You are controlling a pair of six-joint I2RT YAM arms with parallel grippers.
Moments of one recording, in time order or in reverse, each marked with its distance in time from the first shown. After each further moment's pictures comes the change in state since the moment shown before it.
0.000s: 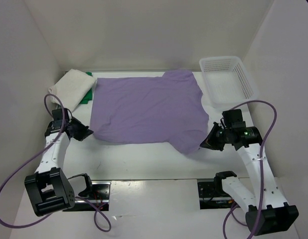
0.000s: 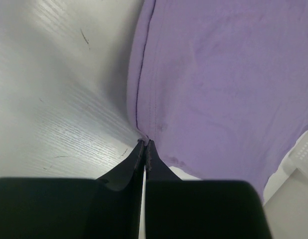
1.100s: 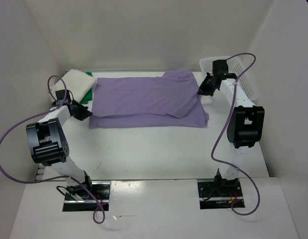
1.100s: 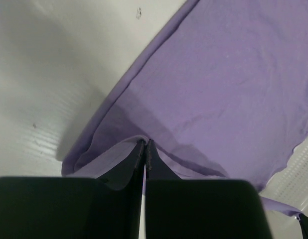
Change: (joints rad) left arm 0.000 0.567 0.330 0.266 0.021 -0.063; right arm -0.103 1.040 0.711 0.493 0.137 -0.081
